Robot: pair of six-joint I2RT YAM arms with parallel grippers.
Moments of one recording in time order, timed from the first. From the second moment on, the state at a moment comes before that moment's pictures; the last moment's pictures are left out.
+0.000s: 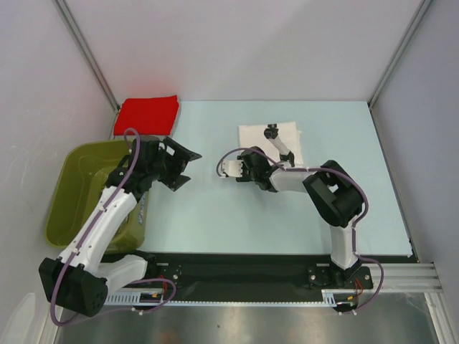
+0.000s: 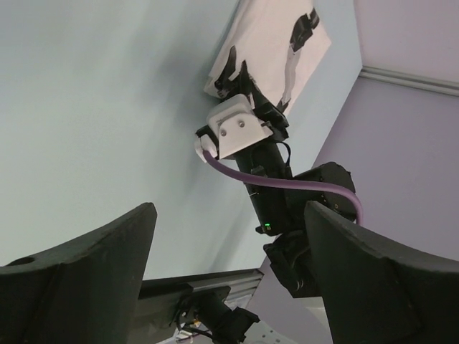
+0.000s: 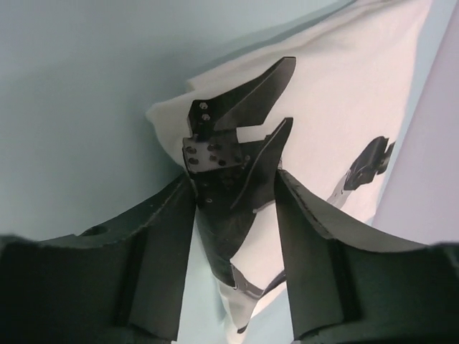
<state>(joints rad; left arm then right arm) -0.29 1.06 0.99 -0.62 0.17 -1.23 0.70 1.96 1.12 0.09 0.20 -1.03</state>
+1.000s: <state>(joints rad) -0.33 2.01 1.41 -0.15 0.34 -1.39 0.56 1.81 1.16 -0.07 -0.10 -0.88</state>
